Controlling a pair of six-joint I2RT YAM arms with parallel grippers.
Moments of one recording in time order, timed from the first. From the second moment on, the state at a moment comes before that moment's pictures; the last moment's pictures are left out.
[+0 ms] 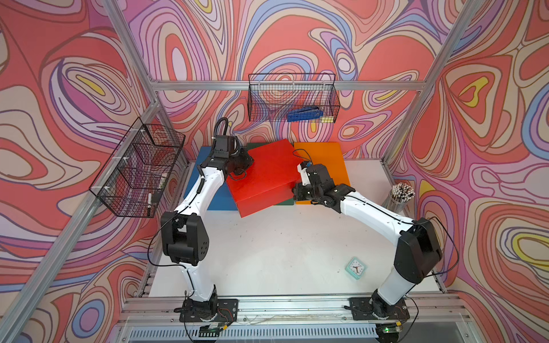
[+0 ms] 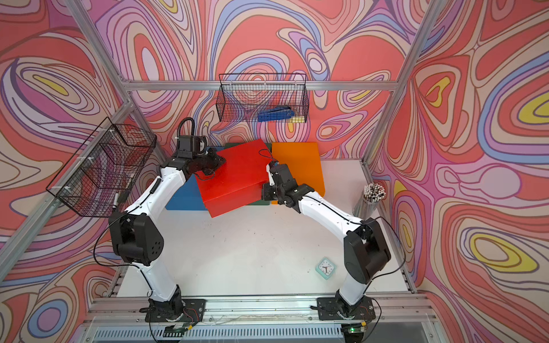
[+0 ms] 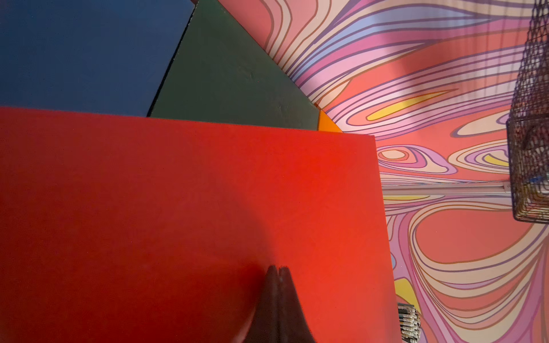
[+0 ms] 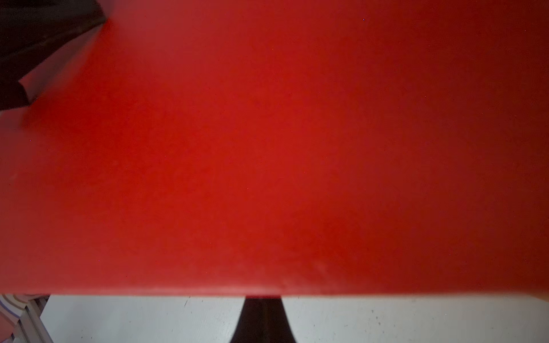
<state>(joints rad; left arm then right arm) -0.16 1.84 1.72 -0.50 0.33 -0.85 0.56 1.72 1.40 -0.35 -0.11 0.41</state>
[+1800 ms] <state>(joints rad) 0.02 1.81 1.65 -0.30 0.31 -0.79 0.47 1.82 1.51 -0.38 -0.15 0.48</state>
